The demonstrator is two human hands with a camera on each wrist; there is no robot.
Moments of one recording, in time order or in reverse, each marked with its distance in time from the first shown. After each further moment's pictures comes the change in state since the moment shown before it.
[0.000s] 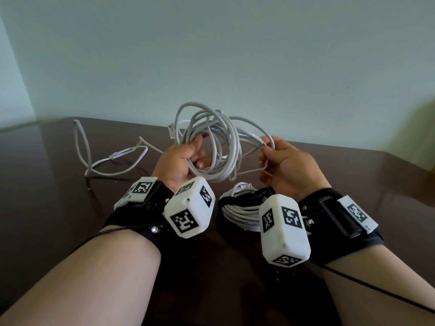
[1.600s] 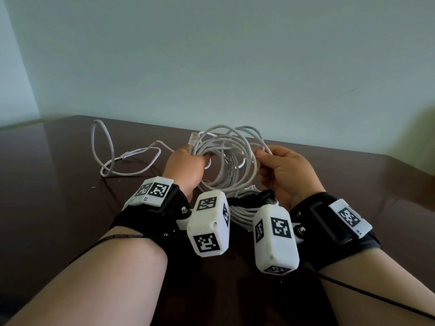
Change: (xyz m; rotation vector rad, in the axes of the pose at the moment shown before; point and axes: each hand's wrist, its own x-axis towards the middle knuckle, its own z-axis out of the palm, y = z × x) left_hand -0.009 0.005 0.010 0.777 0.327 -0.023; right_hand 0.000 0.011 0.005 -0.148 0.045 -0.063
